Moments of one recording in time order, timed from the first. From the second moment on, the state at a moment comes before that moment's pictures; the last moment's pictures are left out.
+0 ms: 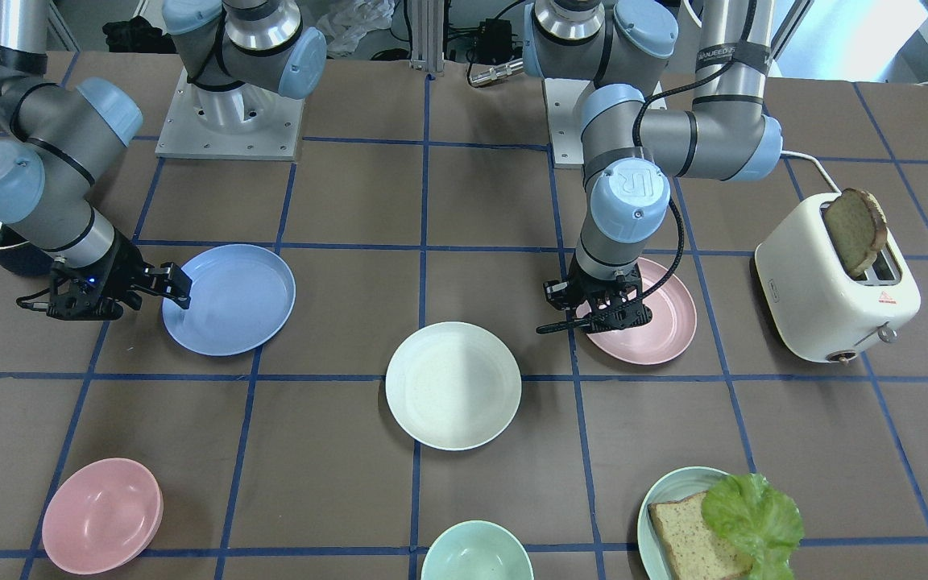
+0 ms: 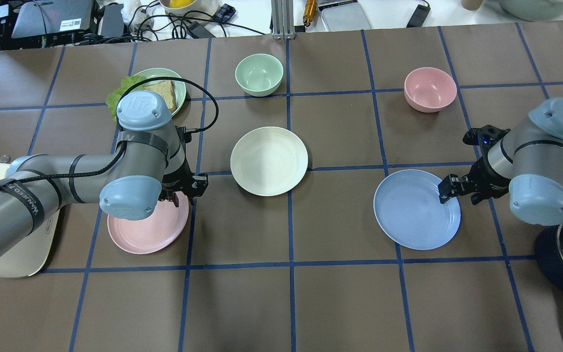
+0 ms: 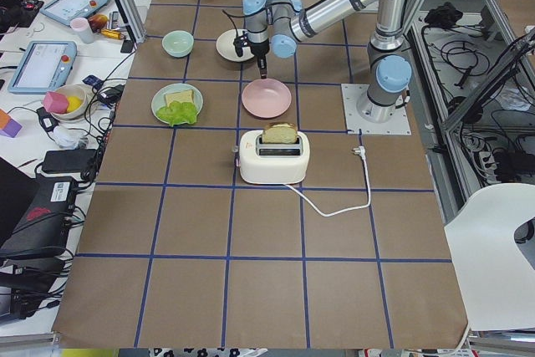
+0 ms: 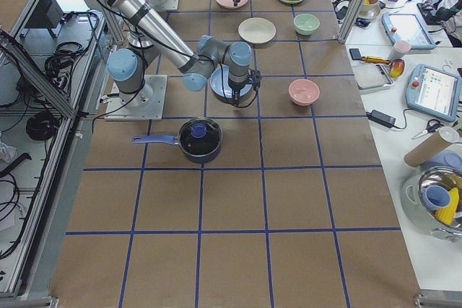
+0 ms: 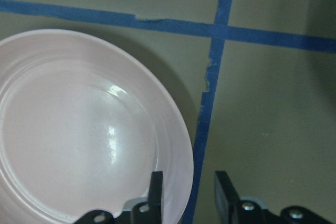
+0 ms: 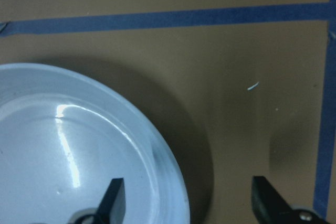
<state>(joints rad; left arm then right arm) -1.61 -1.80 -2.05 -0.98 1.66 -0.19 1.16 -1.40 2.21 -2.29 -1.47 -0.39</state>
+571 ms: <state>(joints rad) -1.61 -1.84 -2.05 -0.96 1.66 -0.18 1.15 -1.40 2.22 -2.28 -1.45 -0.38</state>
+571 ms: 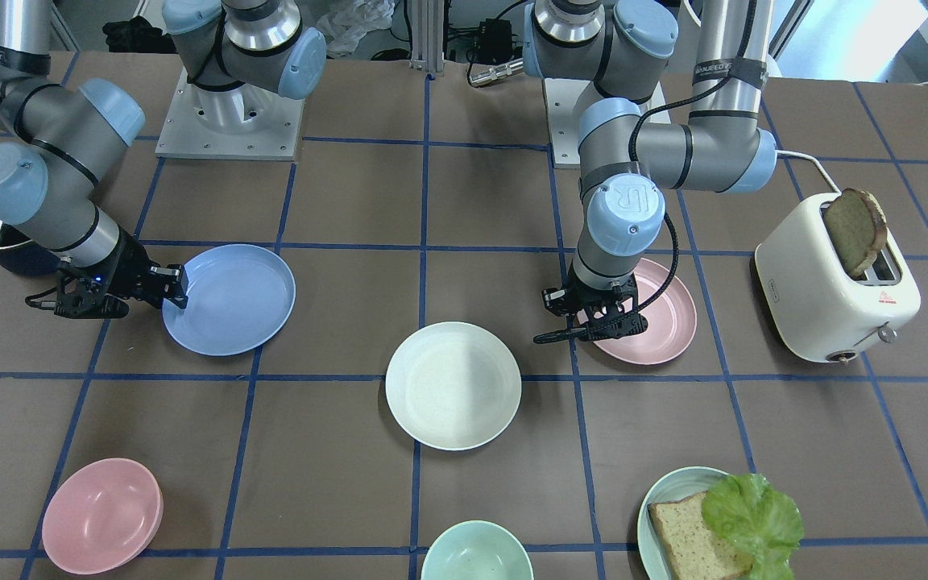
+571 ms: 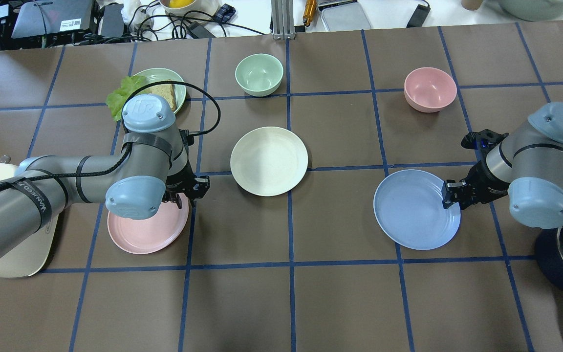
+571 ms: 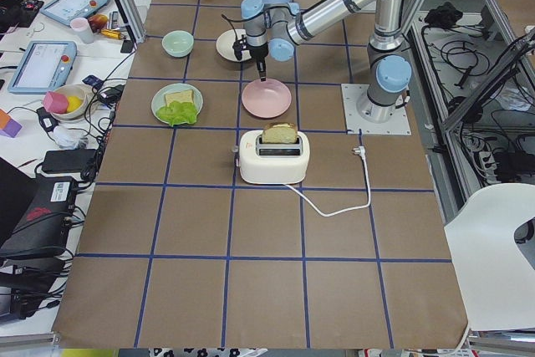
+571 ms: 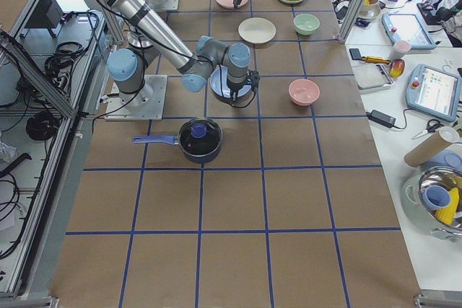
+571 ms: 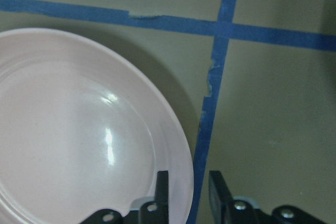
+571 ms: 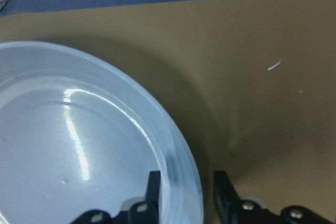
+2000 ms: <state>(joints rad) -1.64 -1.88 -1.97 -1.00 1.79 -0.19 1.17 -1.47 1.95 -1.93 -1.45 -0.34</state>
